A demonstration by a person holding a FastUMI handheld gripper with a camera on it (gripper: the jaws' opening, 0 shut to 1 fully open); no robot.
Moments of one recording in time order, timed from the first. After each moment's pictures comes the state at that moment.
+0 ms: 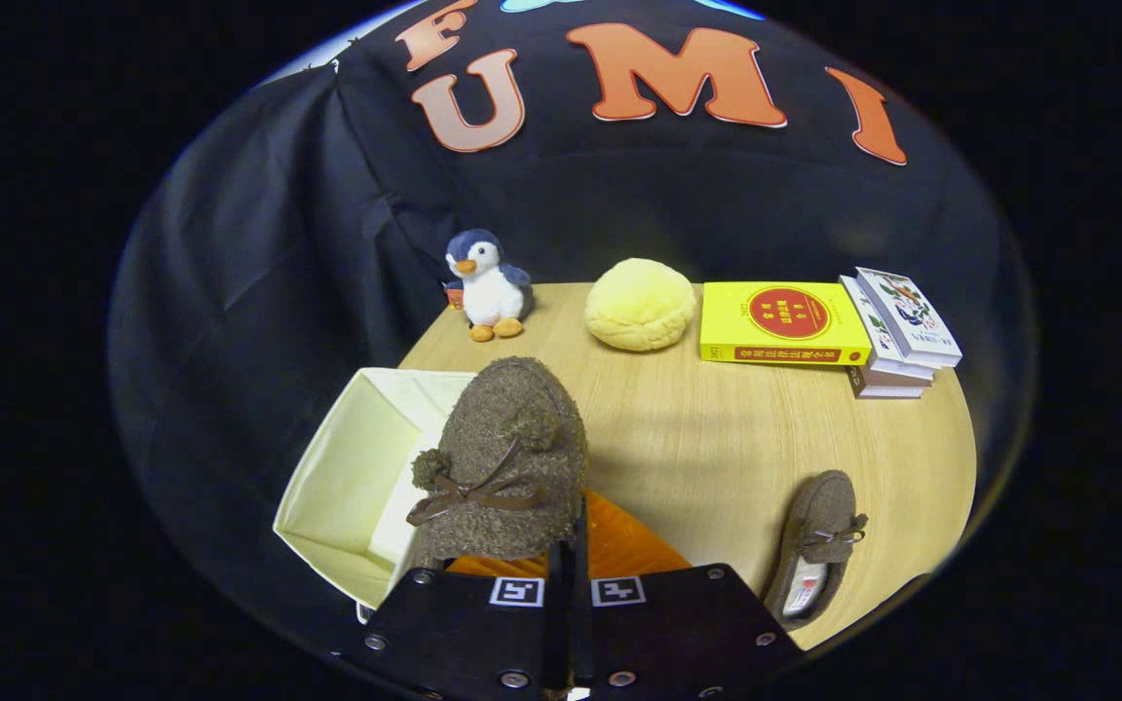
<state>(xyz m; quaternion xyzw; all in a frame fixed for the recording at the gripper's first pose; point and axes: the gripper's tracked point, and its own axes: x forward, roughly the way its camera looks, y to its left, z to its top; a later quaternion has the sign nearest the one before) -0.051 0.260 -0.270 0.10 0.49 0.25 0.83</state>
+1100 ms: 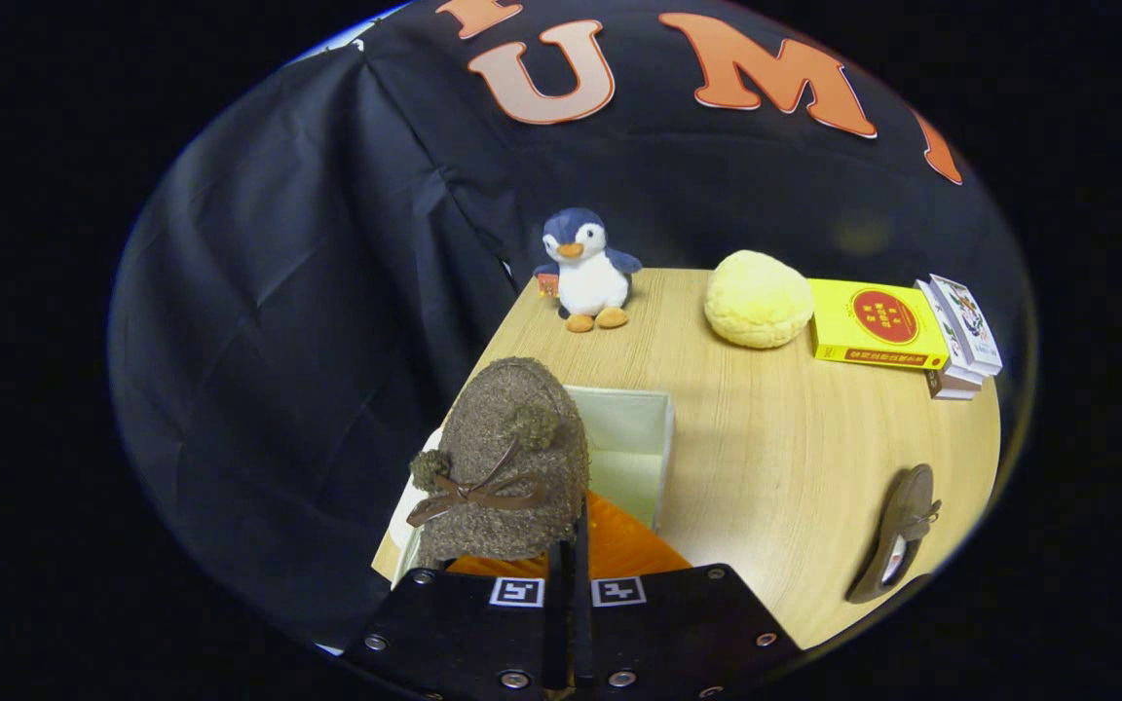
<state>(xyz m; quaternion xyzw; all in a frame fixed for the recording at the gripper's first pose) -0.074 0.404 -0.235 0.11 0.54 0.28 0.78</state>
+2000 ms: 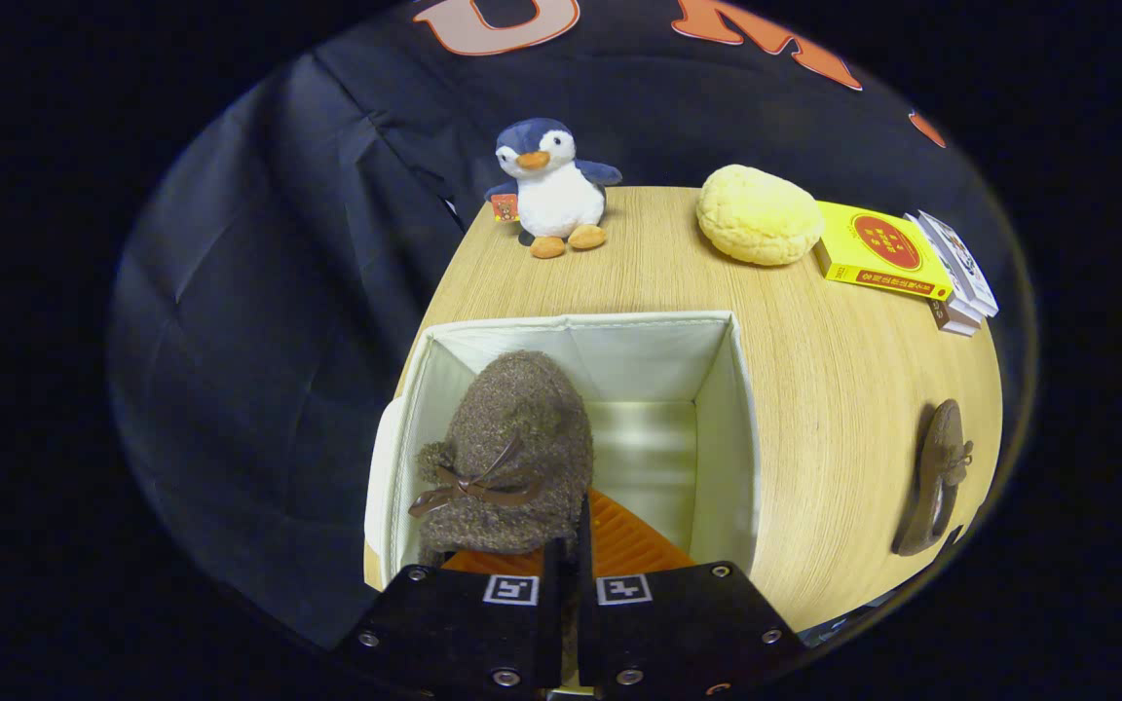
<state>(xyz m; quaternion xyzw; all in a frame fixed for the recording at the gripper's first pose) -0.098 0.450 -0.302 0.09 0.64 0.21 0.74</state>
